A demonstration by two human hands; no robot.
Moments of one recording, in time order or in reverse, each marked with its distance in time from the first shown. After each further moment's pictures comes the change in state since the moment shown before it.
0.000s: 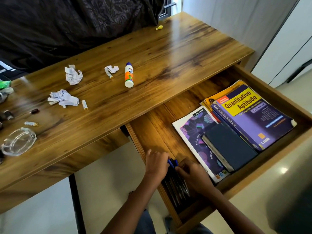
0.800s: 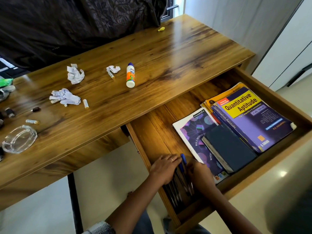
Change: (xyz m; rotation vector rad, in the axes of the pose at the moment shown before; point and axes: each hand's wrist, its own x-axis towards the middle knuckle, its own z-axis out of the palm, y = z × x) left_hand 0.008 0.001 0.029 0.133 -0.265 0.326; right_hand 0.001 0.007 -0.009 -0.142 0.088 0.171
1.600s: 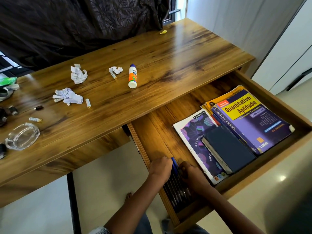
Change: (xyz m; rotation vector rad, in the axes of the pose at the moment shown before) left_hand -0.017 0.013 -0.020 -0.008 0.083 -0.281; right_hand -0.002 -0.004 0.006 -0.032 -0.206 -0.206
